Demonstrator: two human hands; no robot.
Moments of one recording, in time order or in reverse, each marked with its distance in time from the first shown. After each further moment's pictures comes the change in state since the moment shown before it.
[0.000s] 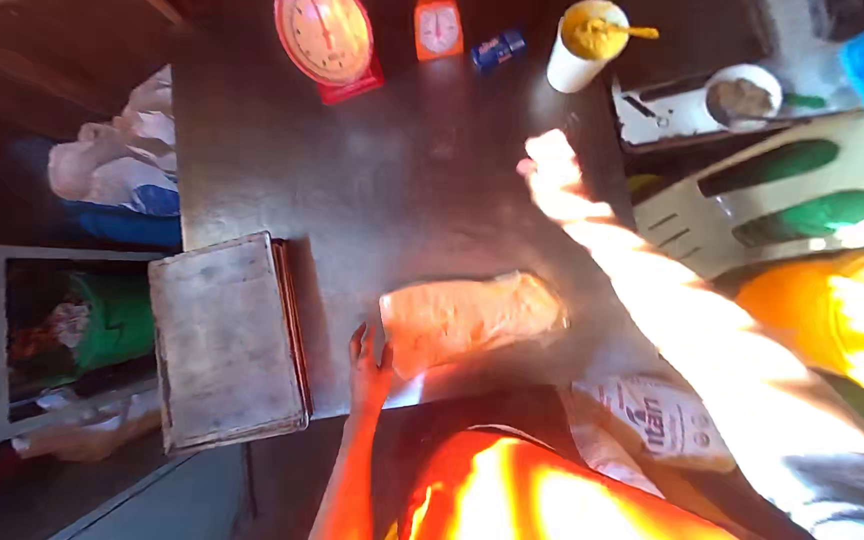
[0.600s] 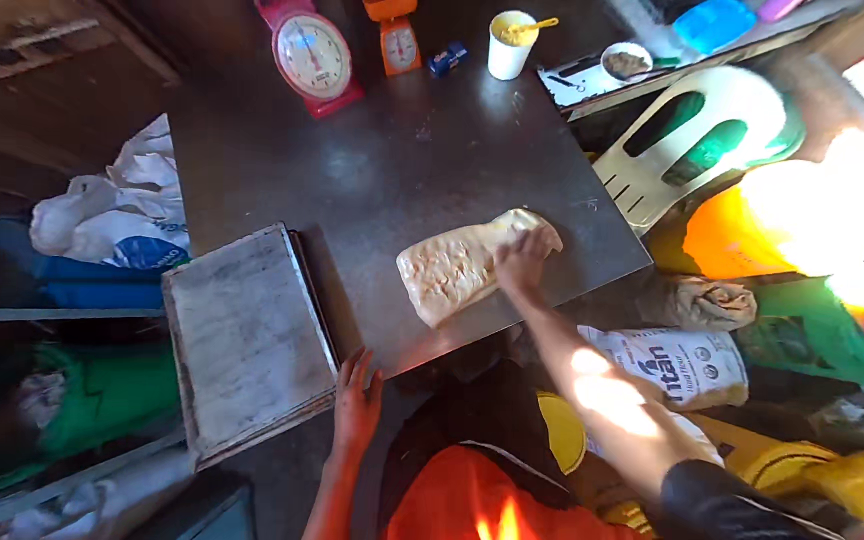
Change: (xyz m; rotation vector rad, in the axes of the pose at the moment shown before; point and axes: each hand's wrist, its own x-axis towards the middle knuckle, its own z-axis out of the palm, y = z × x) left_hand -0.114 -0.136 -0.102 -0.025 -0.084 0.342; right_hand -0.227 0.016 0.262 -0.251 0.357 0.505
